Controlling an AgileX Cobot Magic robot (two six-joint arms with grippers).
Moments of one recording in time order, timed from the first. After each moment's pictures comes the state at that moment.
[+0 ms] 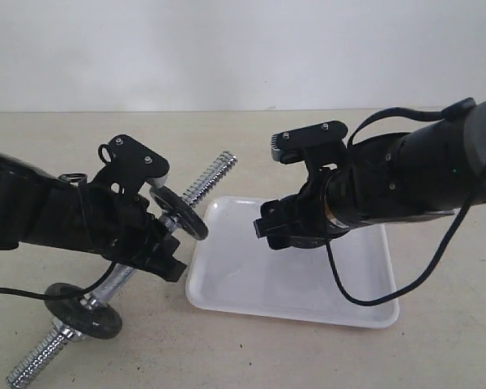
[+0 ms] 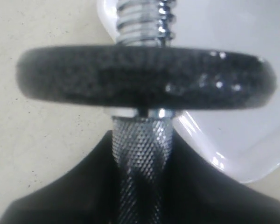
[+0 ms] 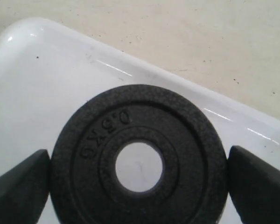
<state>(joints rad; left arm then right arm) -0.50 1.73 -0.76 -1.58 0.08 1.75 0.63 1.81 -0.91 -1.12 0.23 1.32</state>
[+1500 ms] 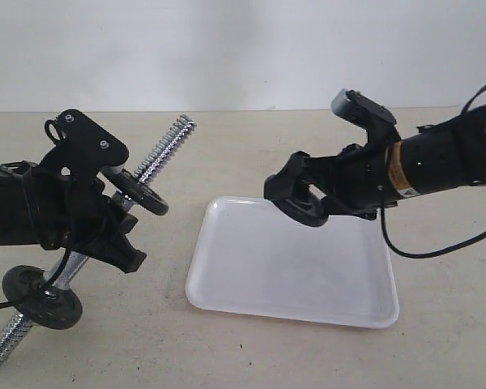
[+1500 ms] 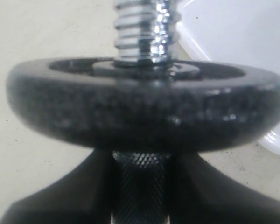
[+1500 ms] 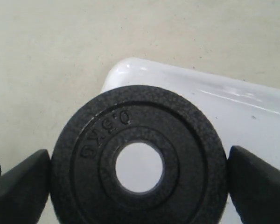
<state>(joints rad) -0.50 1.53 -0.66 -1.55 -0.11 1.80 0.25 1.81 -0.91 -1.60 -0.57 1.90</state>
